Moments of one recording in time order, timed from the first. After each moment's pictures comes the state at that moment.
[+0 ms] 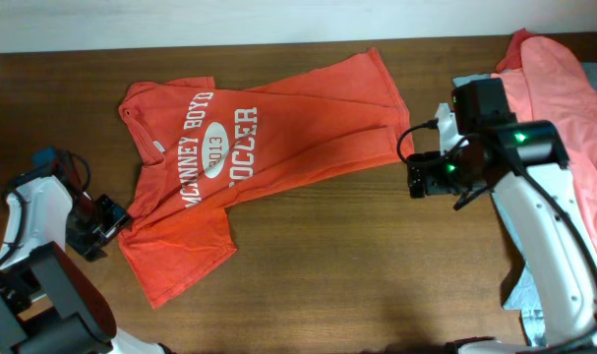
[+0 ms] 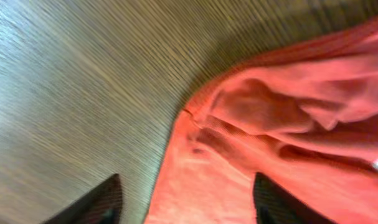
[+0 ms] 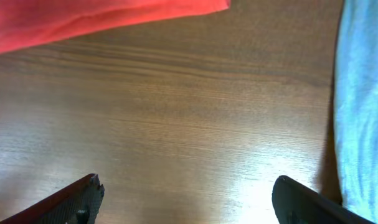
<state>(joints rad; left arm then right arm) 0.46 1.77 1.20 -1.06 0.02 -0.38 0.10 1.49 1.46 -1.28 -0.04 0.06</state>
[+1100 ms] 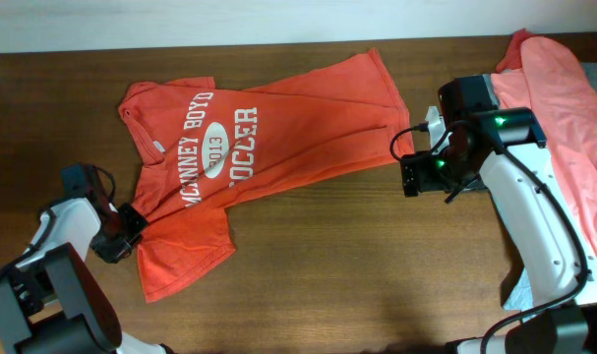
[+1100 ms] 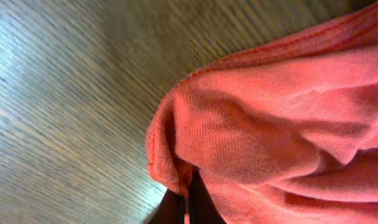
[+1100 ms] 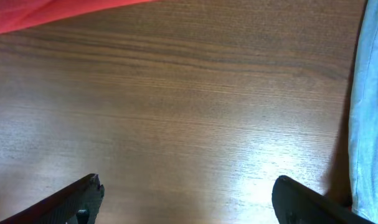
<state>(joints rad) 0.40 1.74 0.95 -0.71 0.04 -0.39 0.10 1.58 1.46 -1.28 -0.04 0.06</state>
